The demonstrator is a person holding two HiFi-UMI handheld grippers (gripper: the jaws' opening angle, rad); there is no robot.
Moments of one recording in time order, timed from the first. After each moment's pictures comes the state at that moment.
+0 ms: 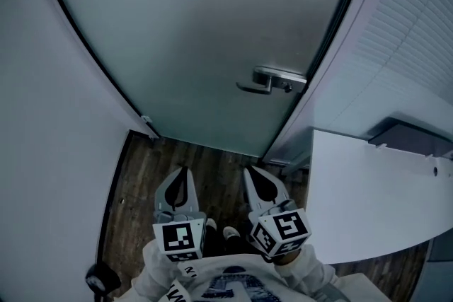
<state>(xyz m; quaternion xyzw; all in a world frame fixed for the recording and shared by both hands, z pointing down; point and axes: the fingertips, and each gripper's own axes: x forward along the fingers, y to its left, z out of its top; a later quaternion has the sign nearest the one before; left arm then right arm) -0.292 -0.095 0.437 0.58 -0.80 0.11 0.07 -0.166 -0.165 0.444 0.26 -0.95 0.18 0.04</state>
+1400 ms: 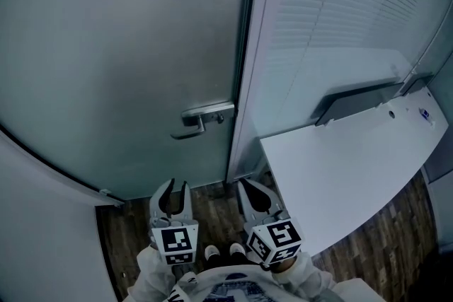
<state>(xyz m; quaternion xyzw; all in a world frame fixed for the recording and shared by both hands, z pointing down) -0.258 -0.238 0.450 0.76 -0.63 0.17 0.02 -0.104 -0.236 0.421 0.48 -0.86 0.15 0.02</state>
